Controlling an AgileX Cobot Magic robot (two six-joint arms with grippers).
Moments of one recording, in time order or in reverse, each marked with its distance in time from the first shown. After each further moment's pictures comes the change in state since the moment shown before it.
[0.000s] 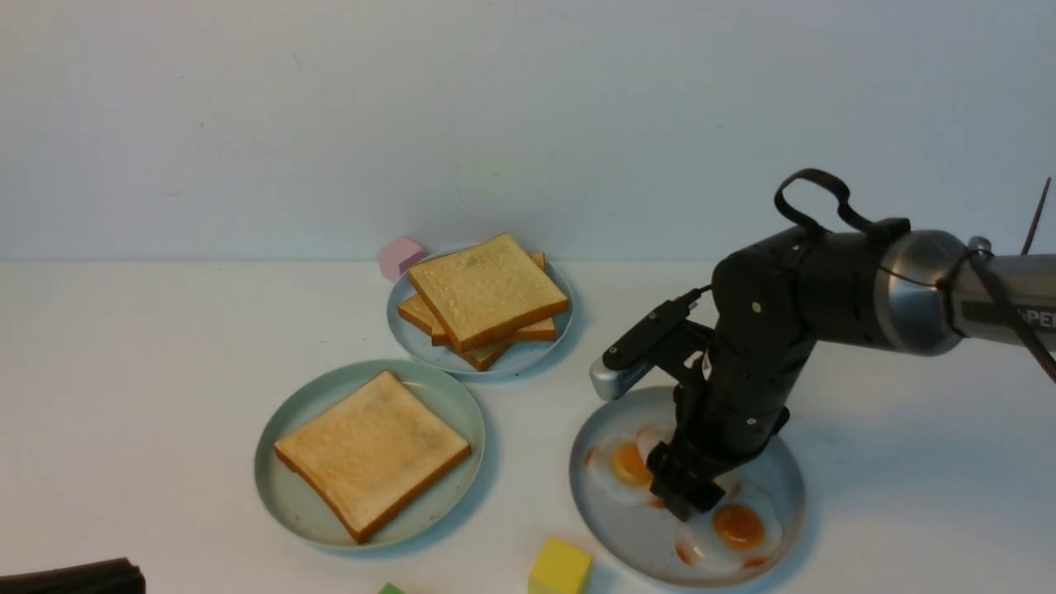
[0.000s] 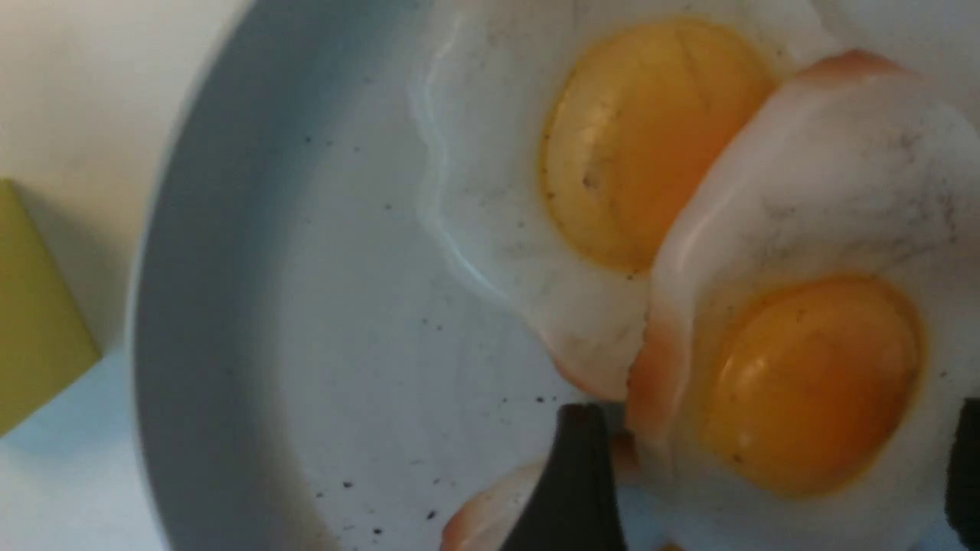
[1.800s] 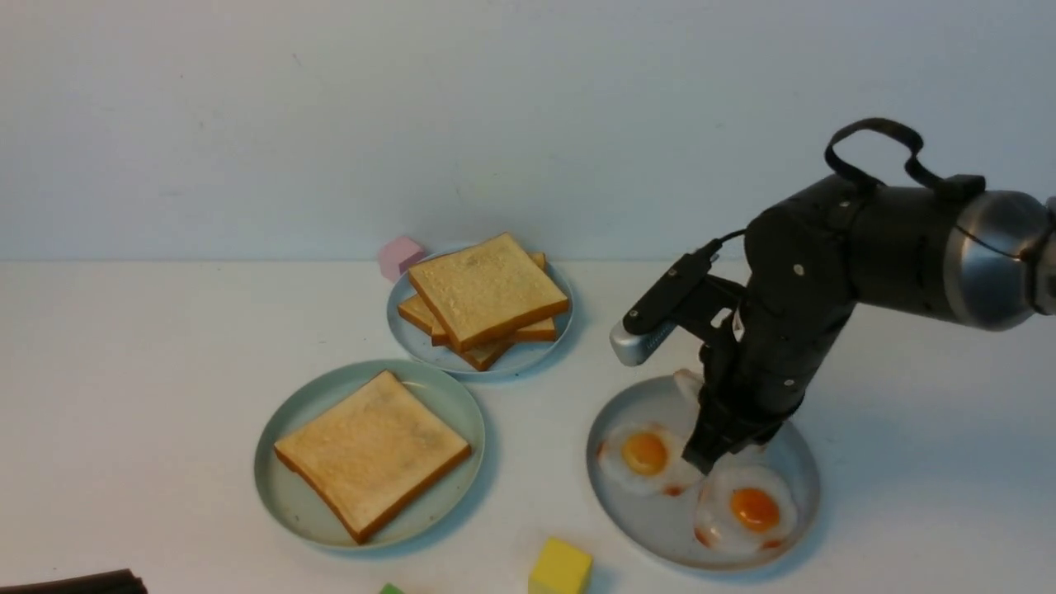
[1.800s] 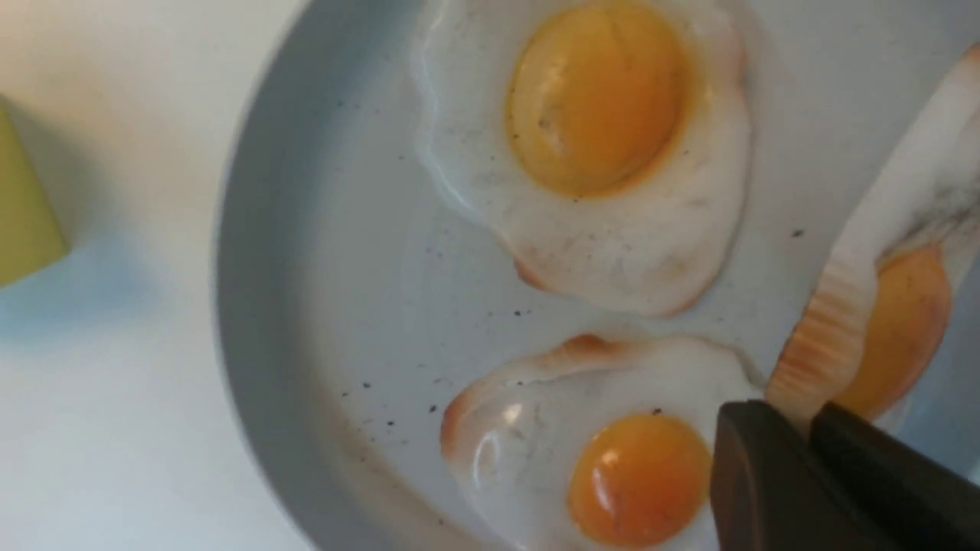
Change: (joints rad) right arm 0.002 -0.135 -0.001 -0.089 0.057 -0.007; left arm 0.000 0.000 0.000 0.000 0.018 0.002
